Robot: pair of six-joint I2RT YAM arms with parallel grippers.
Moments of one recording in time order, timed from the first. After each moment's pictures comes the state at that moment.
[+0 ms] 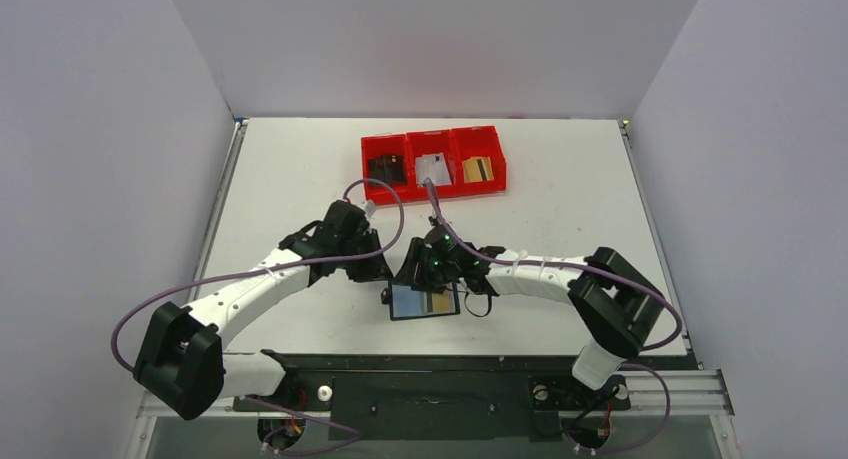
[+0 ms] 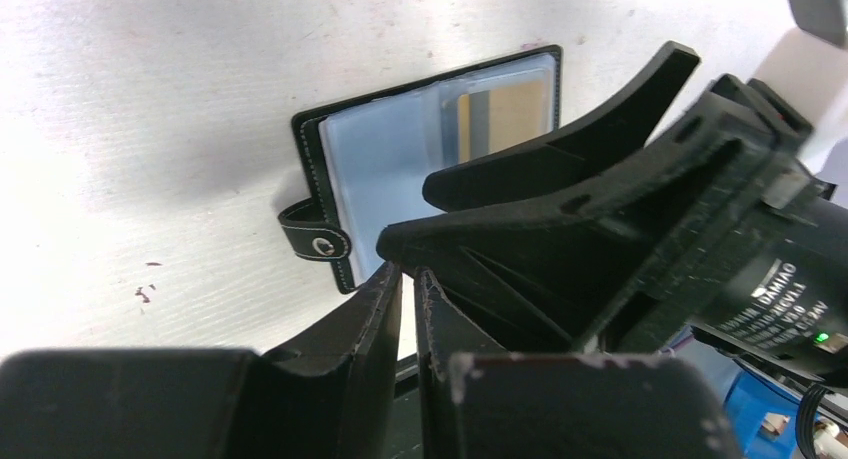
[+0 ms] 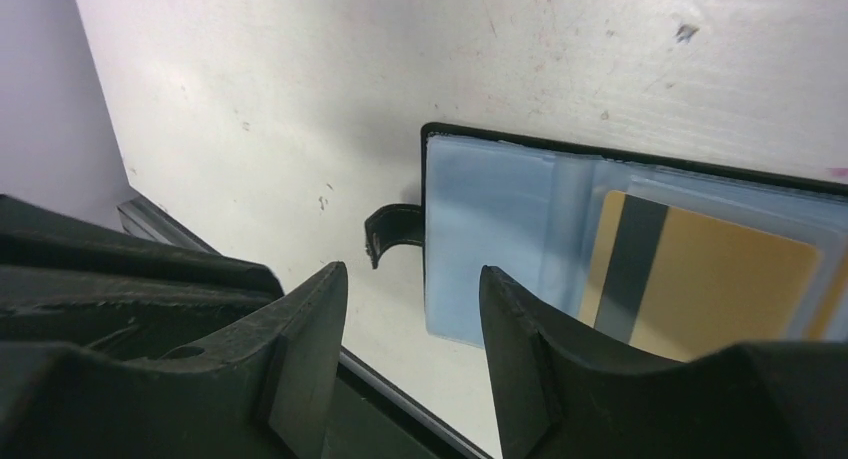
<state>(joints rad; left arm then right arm) -0.57 1.28 0.82 -0.49 0.21 -0.72 0.90 1.69 0.90 0.01 -0.12 1.03</state>
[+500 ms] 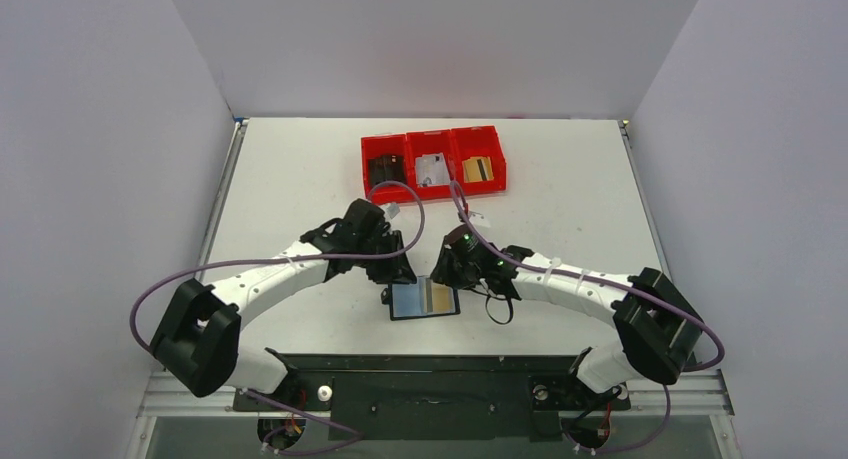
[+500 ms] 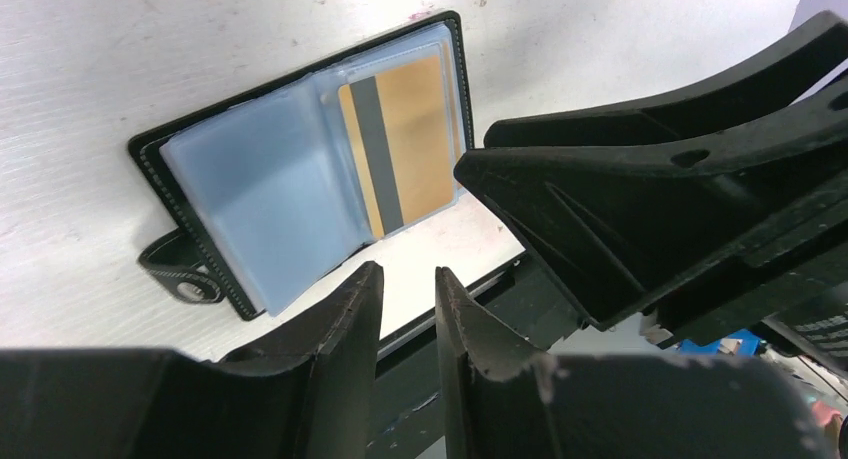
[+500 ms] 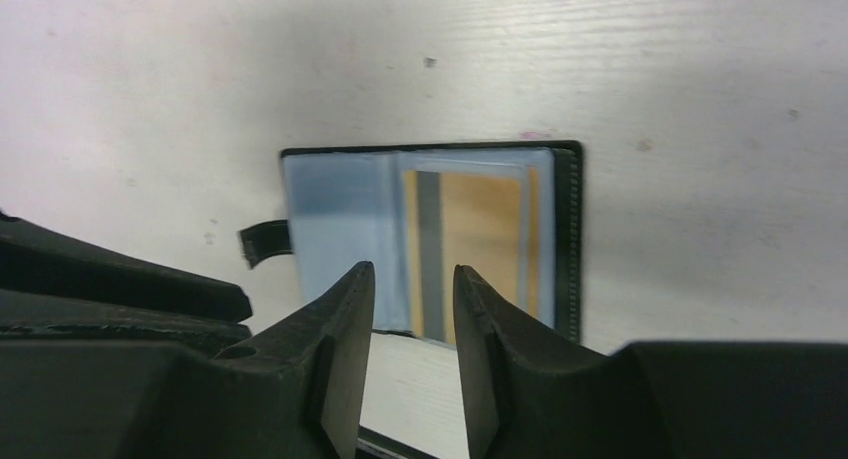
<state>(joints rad) -0.64 1.38 0.87 -0.41 0.32 -0.76 0.87 1.46 0.85 -0.26 0.13 0.95</state>
